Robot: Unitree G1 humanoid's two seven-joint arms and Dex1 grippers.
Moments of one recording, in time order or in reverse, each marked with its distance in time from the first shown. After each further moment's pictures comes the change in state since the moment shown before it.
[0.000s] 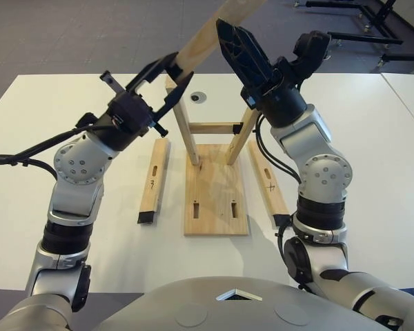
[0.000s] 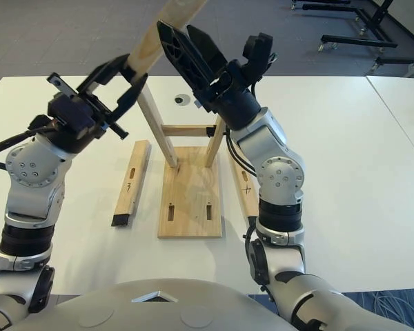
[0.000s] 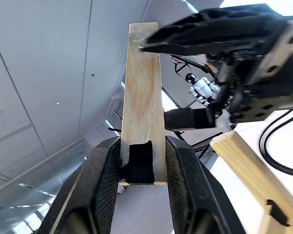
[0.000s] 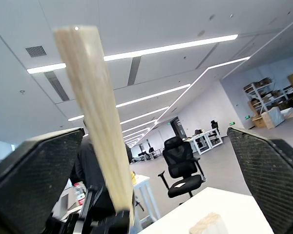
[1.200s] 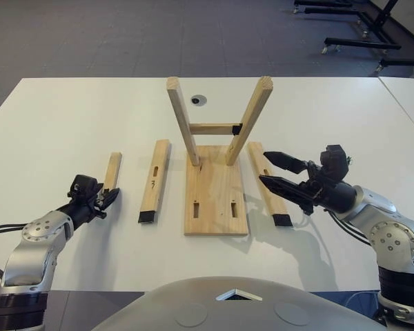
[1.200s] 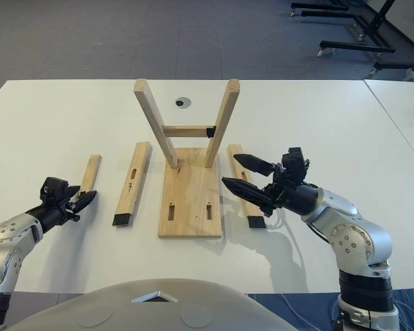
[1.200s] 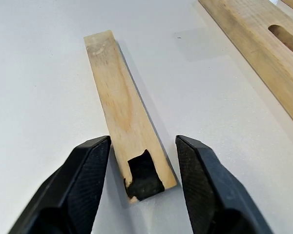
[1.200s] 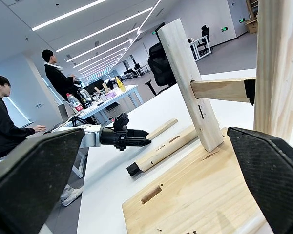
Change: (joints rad) left arm 0.573 0.137 0.251 0.161 -0.166 0.735 0.025; right arm 0.619 -0.498 -0.153 -0.091 -0.059 0.202 0.575
